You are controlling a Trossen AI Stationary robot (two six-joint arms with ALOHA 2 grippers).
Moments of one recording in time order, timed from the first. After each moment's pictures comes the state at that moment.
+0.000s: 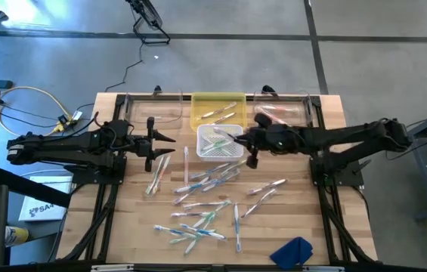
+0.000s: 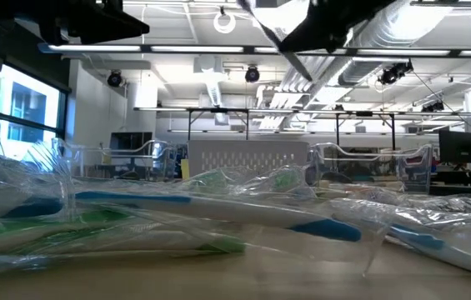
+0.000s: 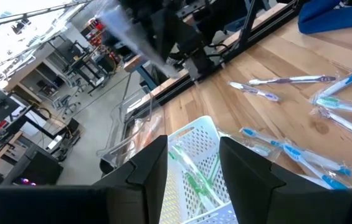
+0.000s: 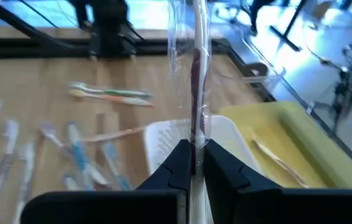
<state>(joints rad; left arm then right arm) 0.12 0.61 0.50 0.00 0.06 0.65 0.00 1.24 0.90 -0.11 0.28 0.02</state>
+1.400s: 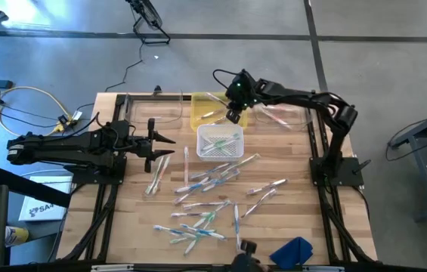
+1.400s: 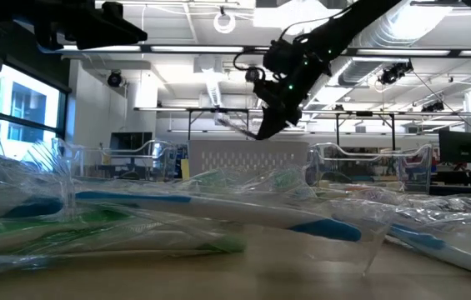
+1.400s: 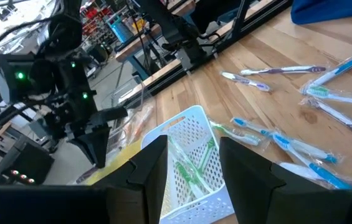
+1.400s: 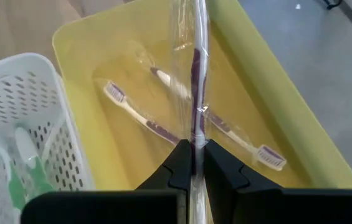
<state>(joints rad) 0.12 0.61 0.50 -0.05 0.06 0.63 -0.60 1.85 1.38 -0.41 -0.14 -0.12</state>
